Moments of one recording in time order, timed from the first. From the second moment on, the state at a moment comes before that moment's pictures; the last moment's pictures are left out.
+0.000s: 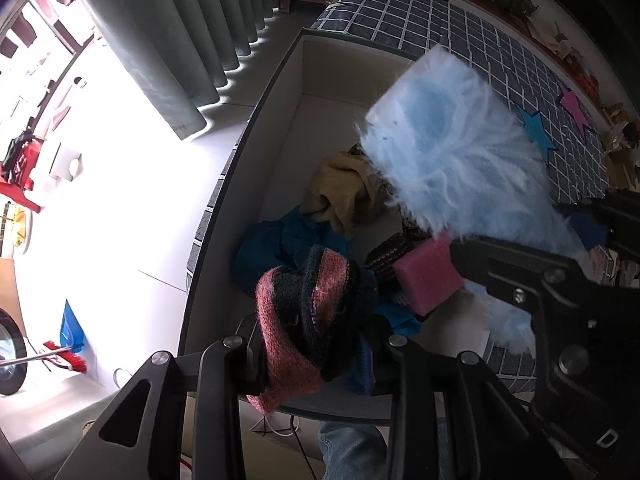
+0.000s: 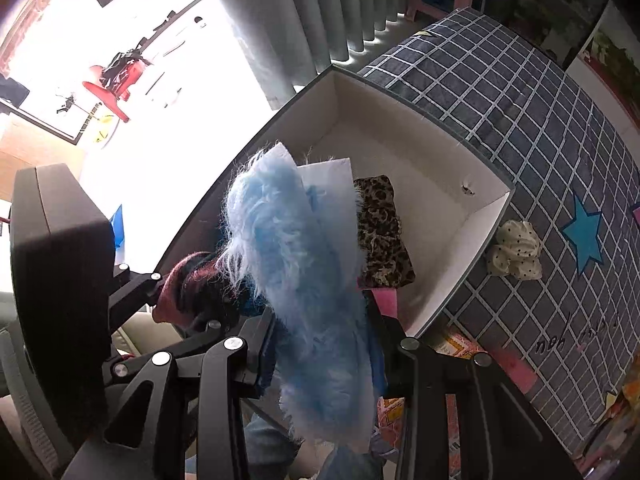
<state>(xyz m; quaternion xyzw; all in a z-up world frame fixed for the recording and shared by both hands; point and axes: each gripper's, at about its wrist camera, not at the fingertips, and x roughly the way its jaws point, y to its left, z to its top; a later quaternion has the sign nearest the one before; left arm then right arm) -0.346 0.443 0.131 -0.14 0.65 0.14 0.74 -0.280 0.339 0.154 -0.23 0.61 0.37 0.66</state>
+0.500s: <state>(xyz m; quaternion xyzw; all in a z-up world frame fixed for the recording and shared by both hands) -0.349 0.448 0.144 -0.16 0.62 0.15 0.75 -0.271 0.340 0.164 -0.22 0.60 0.37 0.68</state>
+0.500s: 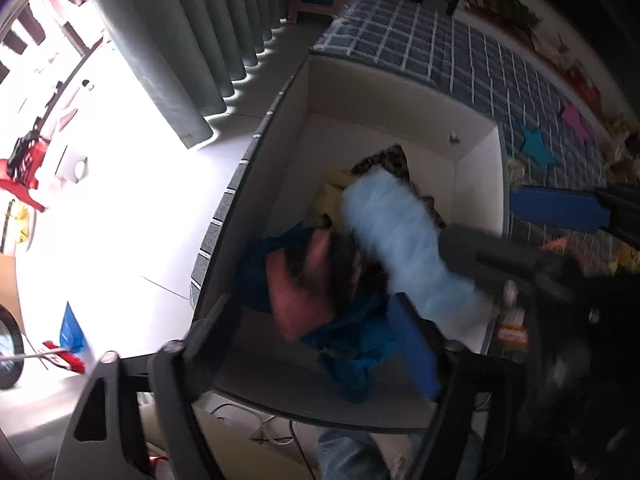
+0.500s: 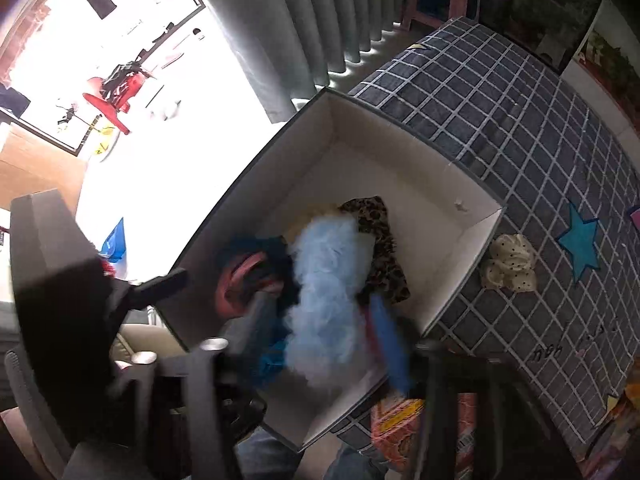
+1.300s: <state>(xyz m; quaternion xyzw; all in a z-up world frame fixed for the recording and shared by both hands) -0.290 0.425 0.179 -0.23 0.59 0.09 0.77 -0.143 0.168 0.139 -0.01 0.69 0.19 0.70</state>
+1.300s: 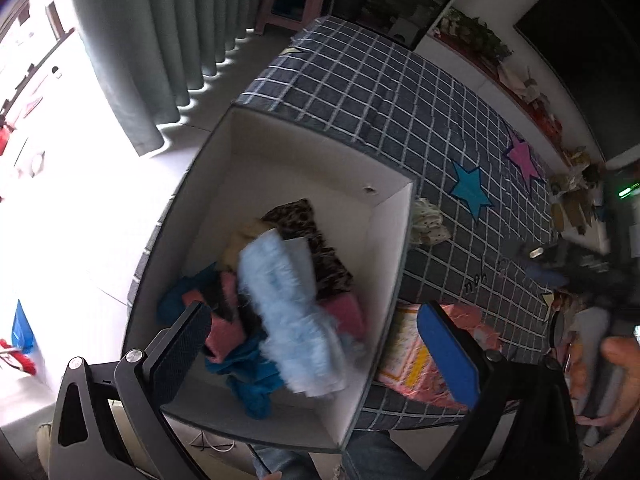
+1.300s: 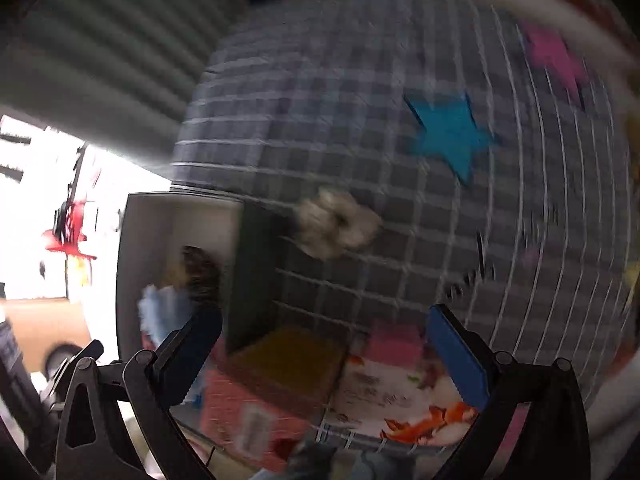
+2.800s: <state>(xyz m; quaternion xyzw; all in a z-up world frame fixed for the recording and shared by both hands) -0.063 0.229 0.000 0.13 0.80 0.00 0.58 -0.132 0.002 0.065 0.21 0.73 0.22 0.61</state>
